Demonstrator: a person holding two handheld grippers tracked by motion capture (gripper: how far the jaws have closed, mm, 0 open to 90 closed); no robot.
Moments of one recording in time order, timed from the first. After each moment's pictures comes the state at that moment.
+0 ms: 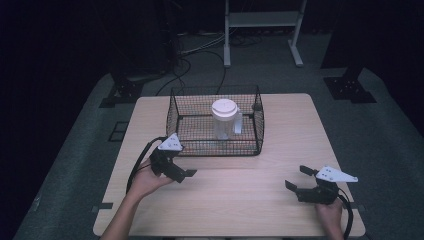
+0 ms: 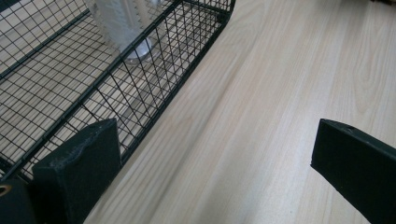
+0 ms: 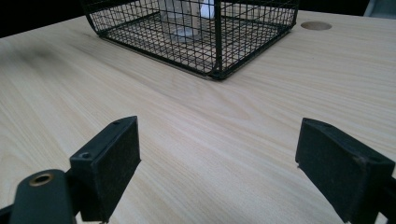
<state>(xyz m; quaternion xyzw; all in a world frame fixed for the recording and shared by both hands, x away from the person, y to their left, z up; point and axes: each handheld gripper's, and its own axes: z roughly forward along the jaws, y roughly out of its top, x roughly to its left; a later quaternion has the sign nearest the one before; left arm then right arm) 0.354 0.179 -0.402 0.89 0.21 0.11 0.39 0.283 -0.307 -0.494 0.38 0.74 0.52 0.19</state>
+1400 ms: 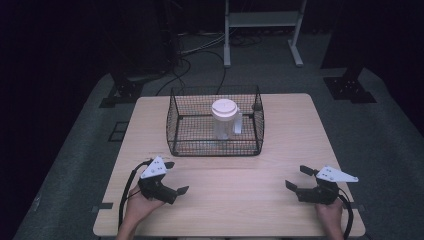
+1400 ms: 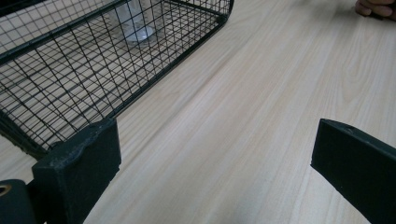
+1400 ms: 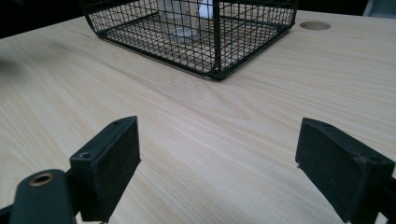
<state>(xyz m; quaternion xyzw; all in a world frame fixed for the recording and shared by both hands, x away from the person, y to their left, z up) 0.297 0.209 -0.440 0.84 0.24 0.15 0.46 0.283 -0.307 -0.494 0.38 0.74 0.52 0.19</state>
